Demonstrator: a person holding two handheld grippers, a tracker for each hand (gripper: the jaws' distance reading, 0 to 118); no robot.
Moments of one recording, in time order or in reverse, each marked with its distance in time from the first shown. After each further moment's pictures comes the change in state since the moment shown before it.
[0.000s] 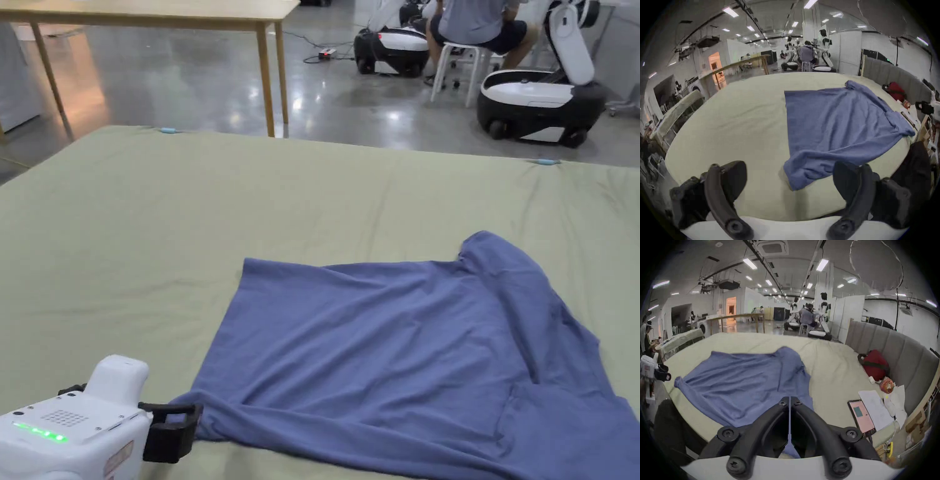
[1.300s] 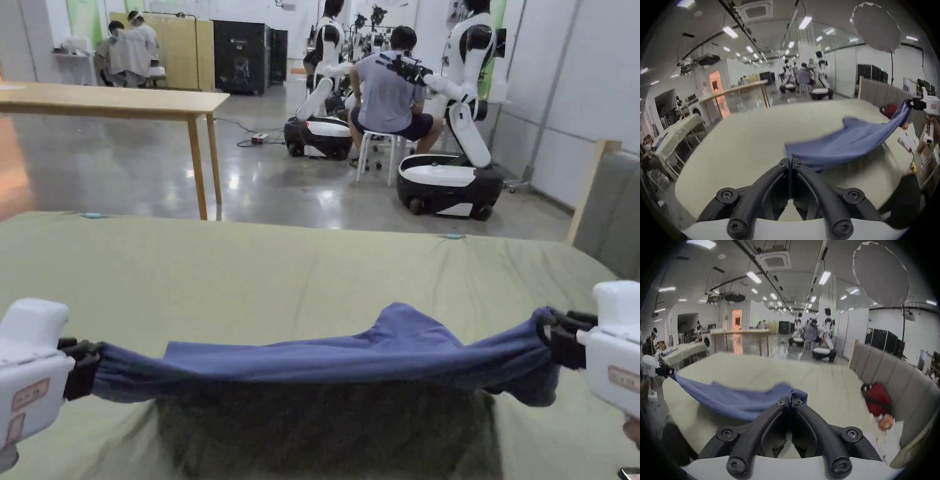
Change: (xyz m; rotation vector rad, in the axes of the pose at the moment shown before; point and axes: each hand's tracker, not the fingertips) left arm 0.006 0.101 0.043 0.141 -0.009 -0.041; right arm 0.038 0.116 -0.013 0.098 0.073 0.022
